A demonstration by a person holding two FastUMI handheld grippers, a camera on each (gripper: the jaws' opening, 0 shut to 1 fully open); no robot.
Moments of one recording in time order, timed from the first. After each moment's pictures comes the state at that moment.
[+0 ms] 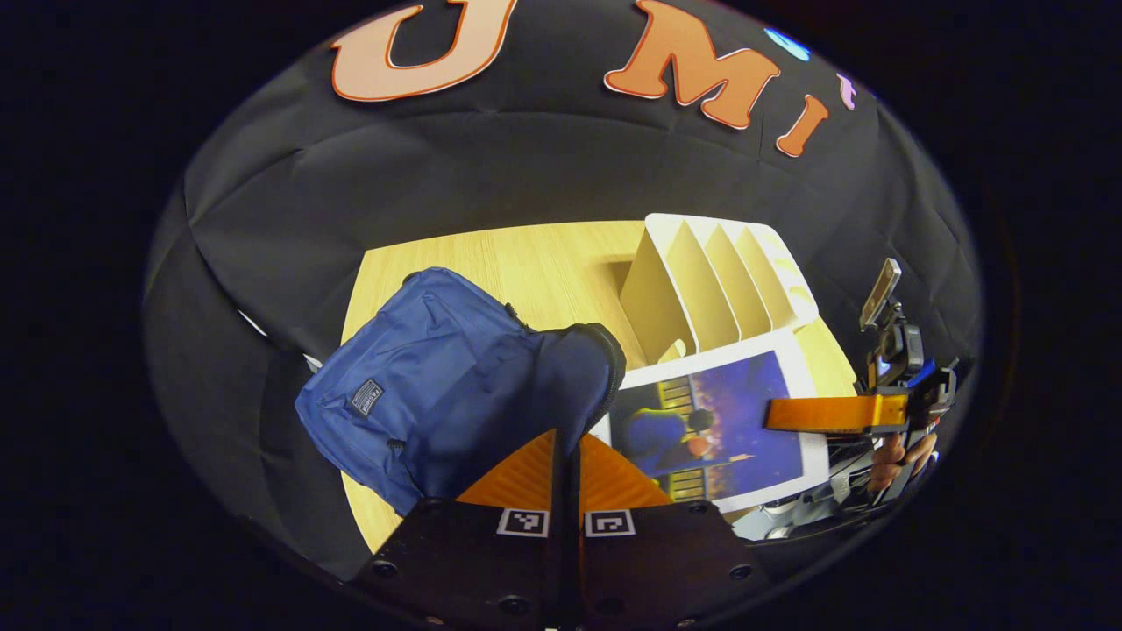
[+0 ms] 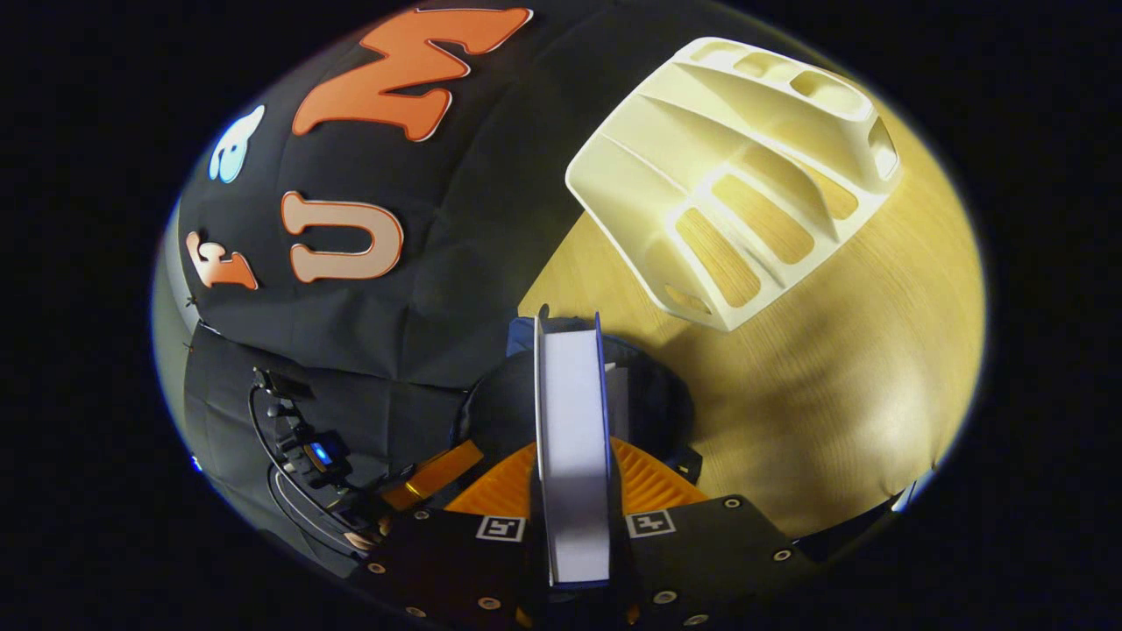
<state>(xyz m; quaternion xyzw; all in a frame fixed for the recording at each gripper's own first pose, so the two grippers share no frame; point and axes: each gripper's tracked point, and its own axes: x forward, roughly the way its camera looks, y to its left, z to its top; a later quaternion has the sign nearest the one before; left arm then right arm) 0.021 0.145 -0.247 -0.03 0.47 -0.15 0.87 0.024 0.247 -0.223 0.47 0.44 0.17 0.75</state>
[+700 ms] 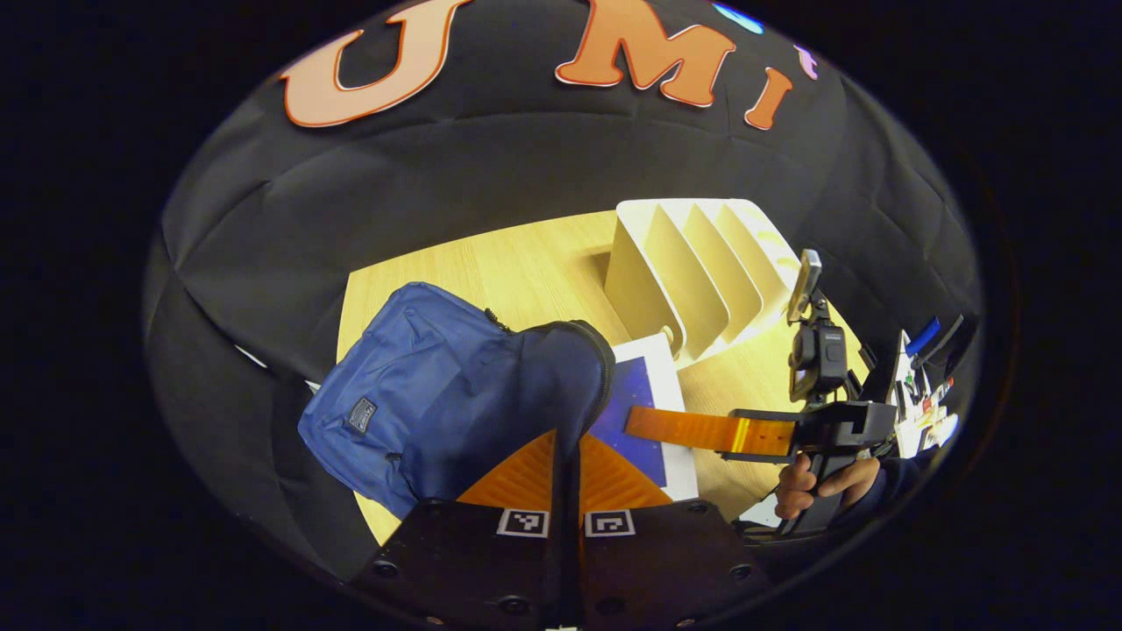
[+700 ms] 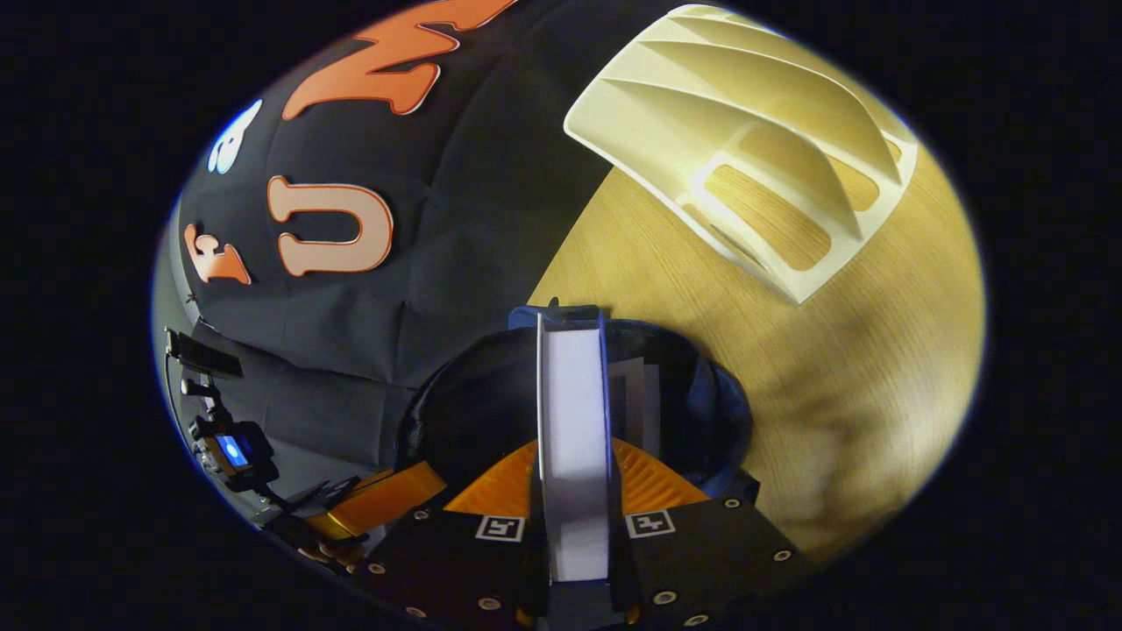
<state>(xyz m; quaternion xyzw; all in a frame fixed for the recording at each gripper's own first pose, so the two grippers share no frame) 0.021 0.127 -0.245 0.03 0.46 -0.18 0.87 0.053 0.320 -0.284 0.48 0.42 0.18 0.75</state>
